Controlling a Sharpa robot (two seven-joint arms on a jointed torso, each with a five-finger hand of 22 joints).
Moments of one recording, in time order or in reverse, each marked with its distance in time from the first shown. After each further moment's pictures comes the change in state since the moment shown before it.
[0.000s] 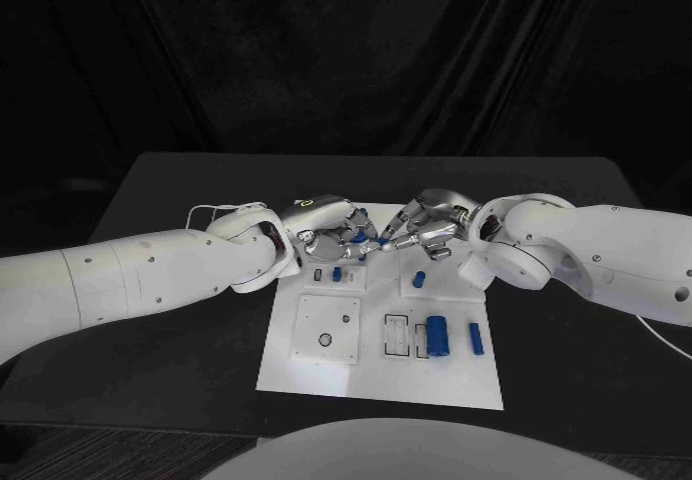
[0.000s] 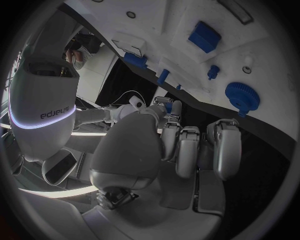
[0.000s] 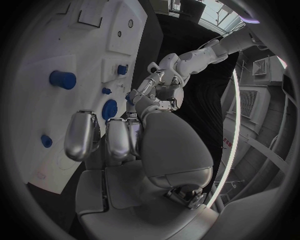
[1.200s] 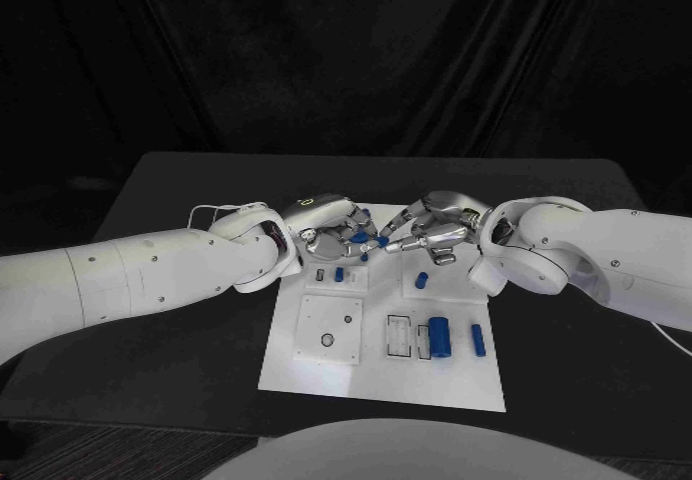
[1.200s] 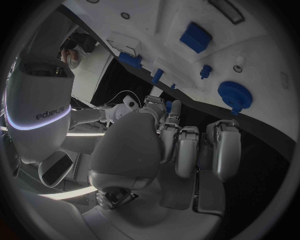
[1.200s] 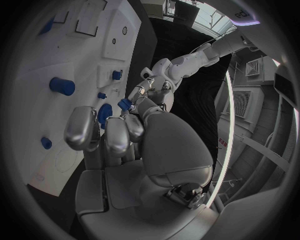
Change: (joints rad) left arm -0.001 -0.005 0.000 0.002 0.000 -0.018 -0.051; left_hand -0.017 -0.013 0.006 0.005 -0.002 0.007 0.000 0.033 0.055 0.024 -0.008 0.017 -0.001 0.000 -0.007 0.000 0.000 0.000 0.007 -0.007 0.014 0.000; right arm 0.000 -0.043 0.001 0.028 -0.001 0.053 0.068; right_hand -0.028 -0.025 -0.056 0.048 -0.054 -0.293 0.059 -0.047 -0.024 -0.064 0.039 -0.068 -0.405 0.003 0.029 -0.042 -0.070 0.017 -0.021 0.029 -0.106 0.001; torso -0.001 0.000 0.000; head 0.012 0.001
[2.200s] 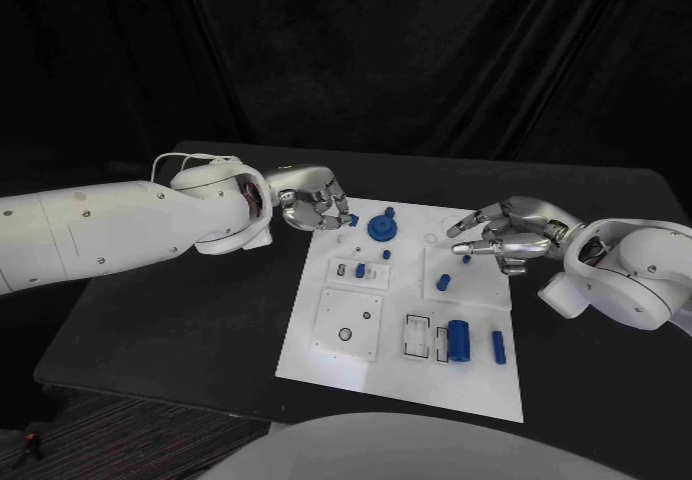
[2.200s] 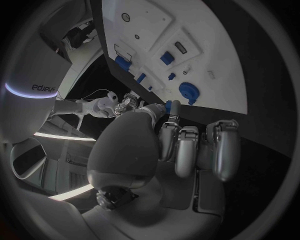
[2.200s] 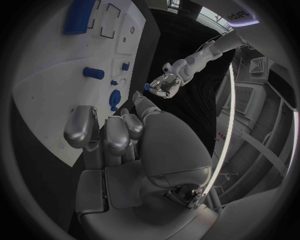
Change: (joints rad) left arm 0.152 -0.253 0.001 0.221 0.000 0.256 -0.364; left_hand -0.047 -0.011 0.068 -0.024 -0.029 -0.007 -0.008 0.031 0.063 -0.003 -0.002 -0.017 0.000 0.000 -0.007 0.000 0.000 0.000 0.004 -0.004 0.000 0.000; right arm 0.000 -0.185 0.000 0.105 -0.013 -0.045 0.017; right_hand 0.030 0.008 -0.010 0.011 -0.038 0.000 0.000 0.030 -0.011 -0.021 0.000 -0.020 -0.042 0.003 0.004 -0.013 -0.022 0.000 -0.004 0.004 -0.019 0.000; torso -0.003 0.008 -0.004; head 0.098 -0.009
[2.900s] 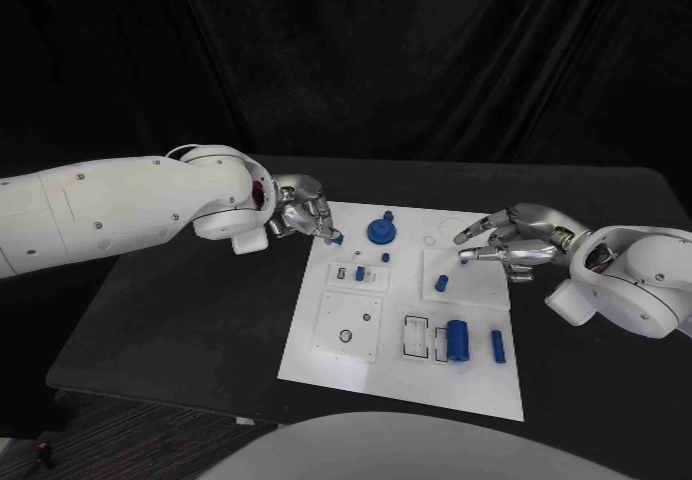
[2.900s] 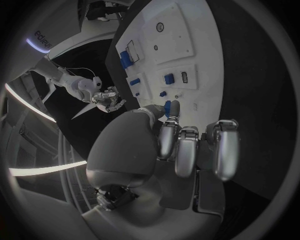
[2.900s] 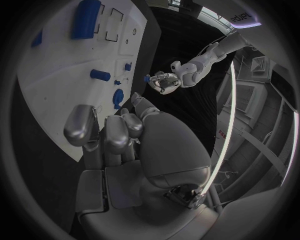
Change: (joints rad) left arm 0.040 0.002 0.000 0.010 0.359 0.244 -0.412; left_hand -0.040 0.008 0.015 -0.004 0.010 -0.018 -0.007 0.023 0.041 -0.018 -0.003 -0.024 0.000 0.000 0.000 0.000 0.000 0.000 0.000 0.000 -0.005 0.000; right arm -0.008 0.002 0.000 0.002 -0.013 -0.002 -0.034; right_hand 0.011 0.012 0.003 0.008 0.030 0.000 0.000 0.015 -0.007 -0.018 0.004 -0.025 -0.037 -0.002 0.002 -0.014 -0.024 0.000 -0.004 0.004 -0.020 0.000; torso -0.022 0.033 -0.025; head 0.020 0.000
